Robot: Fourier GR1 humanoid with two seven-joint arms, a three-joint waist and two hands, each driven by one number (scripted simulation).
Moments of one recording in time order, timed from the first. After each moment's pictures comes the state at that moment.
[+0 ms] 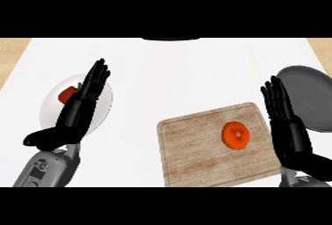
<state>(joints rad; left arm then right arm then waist) -0.26 0.30 -0.26 -1.56 0.19 0.15 -0.16 -0.05 -0.30 0.20 -1.71 -0.19 -0.27 -0.18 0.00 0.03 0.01</state>
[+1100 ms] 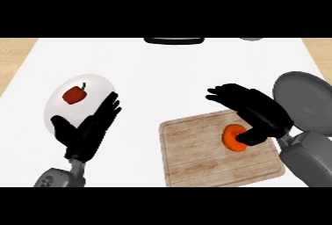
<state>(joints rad) -0.11 0.25 -0.28 -1.50 0.37 0.08 0.15 -0.46 -0.64 0.58 -1.50 0.56 0.02 -0.14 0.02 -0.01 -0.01</state>
